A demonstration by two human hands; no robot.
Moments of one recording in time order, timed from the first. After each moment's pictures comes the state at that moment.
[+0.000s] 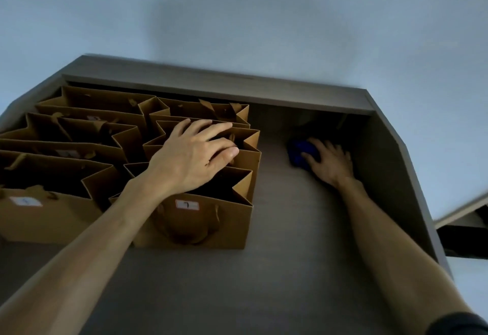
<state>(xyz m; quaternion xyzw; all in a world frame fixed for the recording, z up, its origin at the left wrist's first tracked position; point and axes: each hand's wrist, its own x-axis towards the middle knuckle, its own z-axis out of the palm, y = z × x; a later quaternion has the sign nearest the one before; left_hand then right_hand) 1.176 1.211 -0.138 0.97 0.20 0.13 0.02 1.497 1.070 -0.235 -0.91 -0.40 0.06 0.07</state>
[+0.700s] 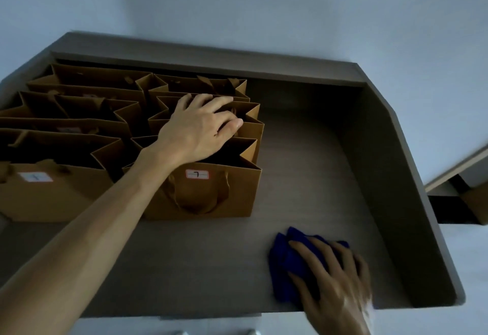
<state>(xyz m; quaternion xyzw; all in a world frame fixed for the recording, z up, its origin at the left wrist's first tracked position) 1.178 1.215 -0.145 0.97 0.19 0.13 0.00 1.230 0.876 -0.252 -0.89 -0.44 -0.03 0.09</state>
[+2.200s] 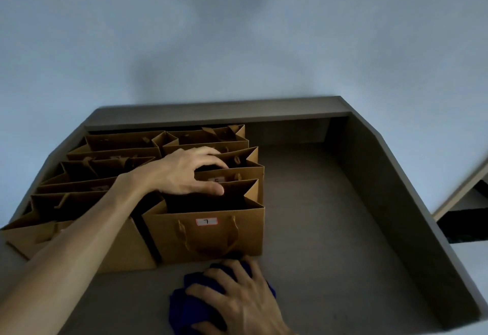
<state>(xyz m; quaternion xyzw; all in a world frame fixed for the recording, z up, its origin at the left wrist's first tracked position) 1.142 1.241 -0.098 0.98 0.14 -0.10 0.13 1.168 1.007 -0.251 -0.67 -0.73 0.07 0.12</state>
